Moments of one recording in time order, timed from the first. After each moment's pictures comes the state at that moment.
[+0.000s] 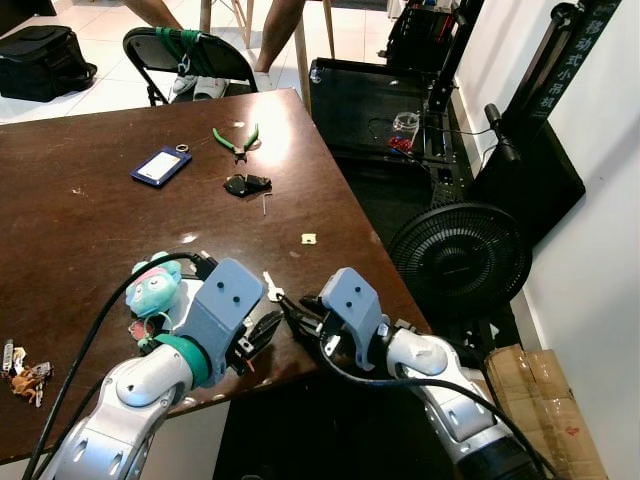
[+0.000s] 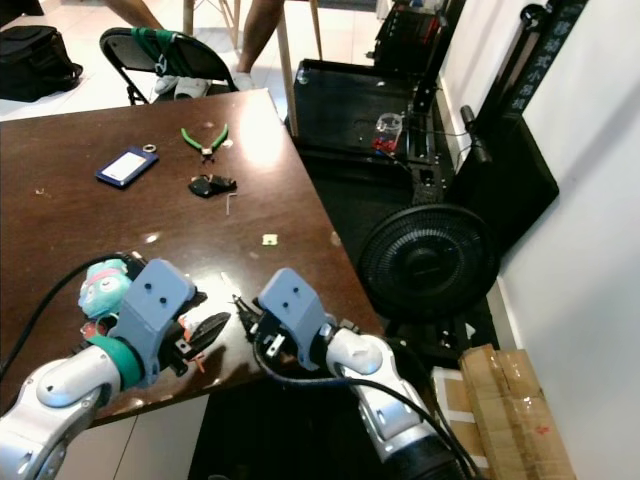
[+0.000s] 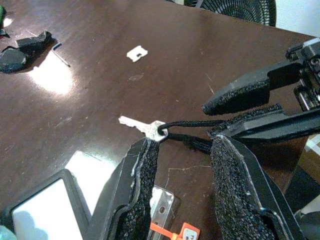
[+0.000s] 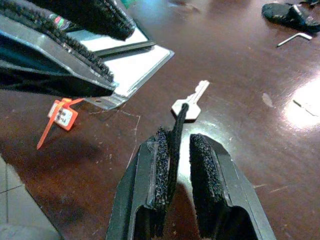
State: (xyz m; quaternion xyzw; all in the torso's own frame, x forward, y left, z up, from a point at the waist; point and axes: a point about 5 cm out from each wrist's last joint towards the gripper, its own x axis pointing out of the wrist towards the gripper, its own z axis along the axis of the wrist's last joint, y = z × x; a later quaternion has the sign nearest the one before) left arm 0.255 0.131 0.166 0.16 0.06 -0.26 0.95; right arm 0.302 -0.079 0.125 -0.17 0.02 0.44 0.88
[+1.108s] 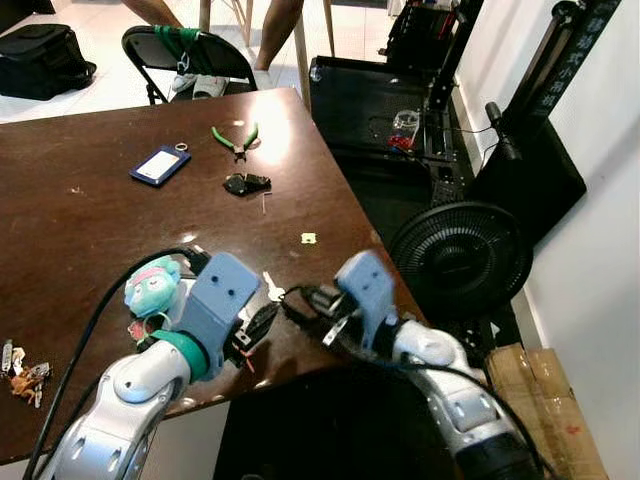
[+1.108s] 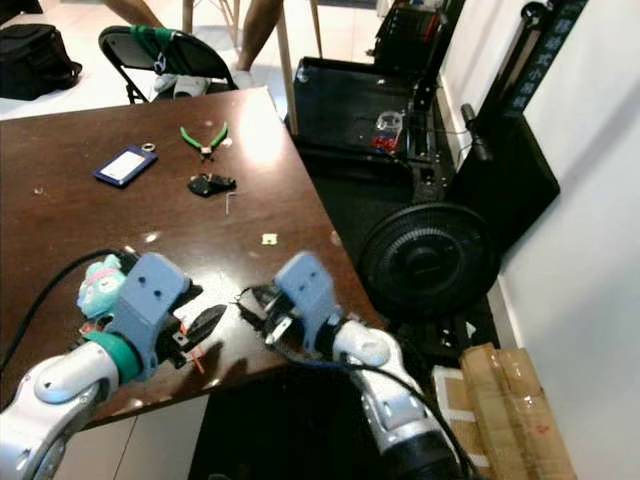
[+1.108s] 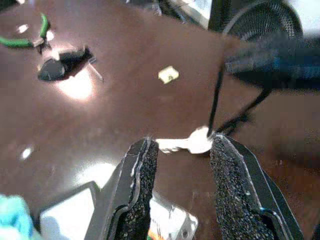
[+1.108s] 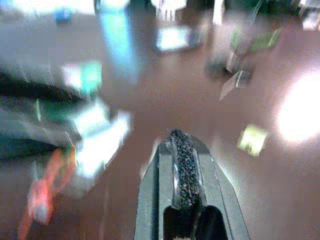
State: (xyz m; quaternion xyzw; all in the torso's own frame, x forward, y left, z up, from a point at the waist) left arm 0.262 0.136 0.179 0.12 0.02 -0.22 0.97; right arm 0.310 -0.082 0.168 -0.01 -0.08 0.39 0.92
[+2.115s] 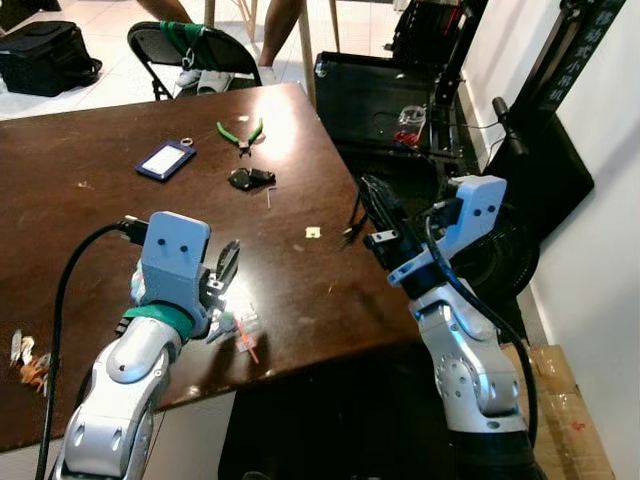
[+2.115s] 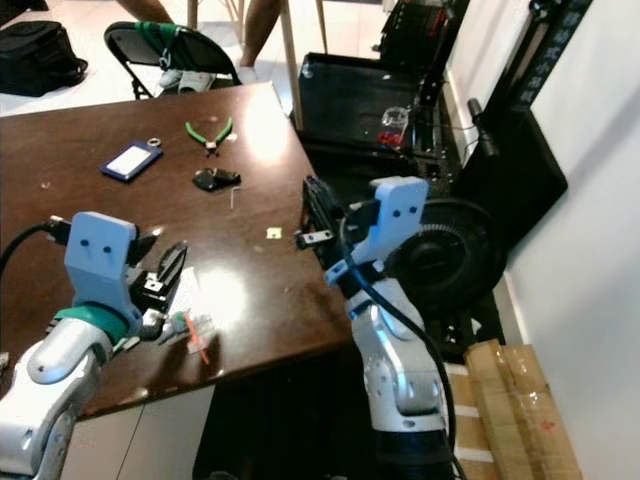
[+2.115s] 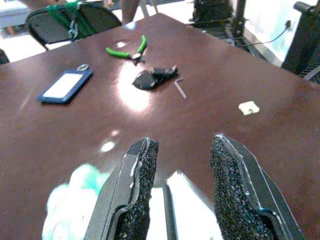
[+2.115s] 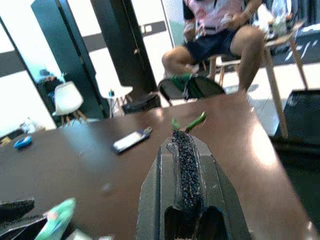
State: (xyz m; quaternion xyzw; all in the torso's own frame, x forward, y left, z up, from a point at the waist) left arm 0.276 0.156 0.192 0.07 -0.05 -0.06 0.99; right arm 0.310 -0.097 0.224 0.13 -0.18 0.24 0.94
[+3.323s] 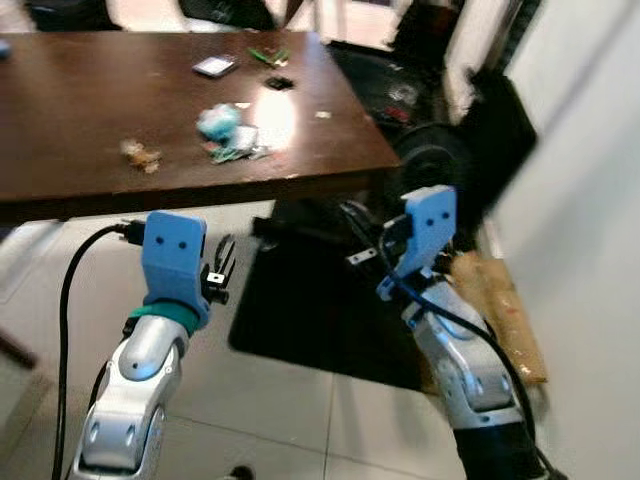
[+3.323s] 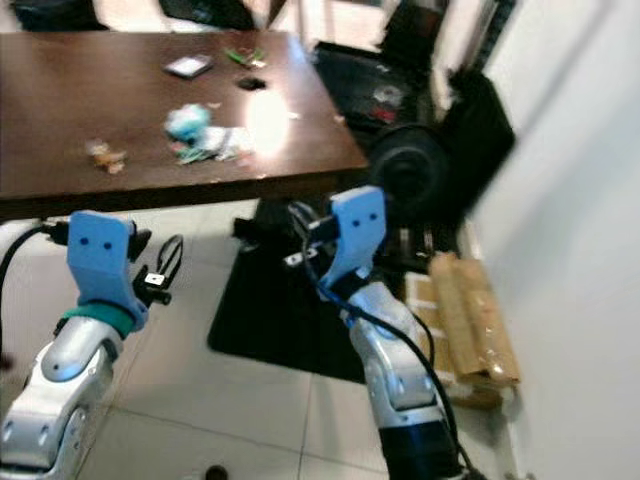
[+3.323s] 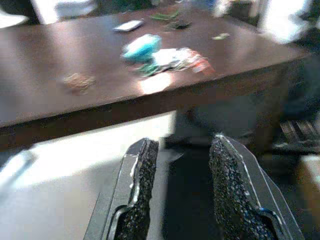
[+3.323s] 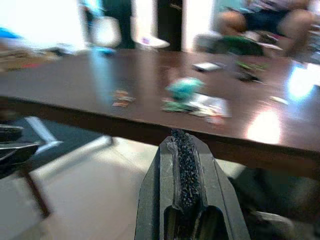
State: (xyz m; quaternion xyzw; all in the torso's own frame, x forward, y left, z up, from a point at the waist) left arm 0.282 0.151 0.188 0.04 -0.06 -0.03 1.00; right arm 0.318 -0.095 0.210 0.01 -0.15 0.27 0.95
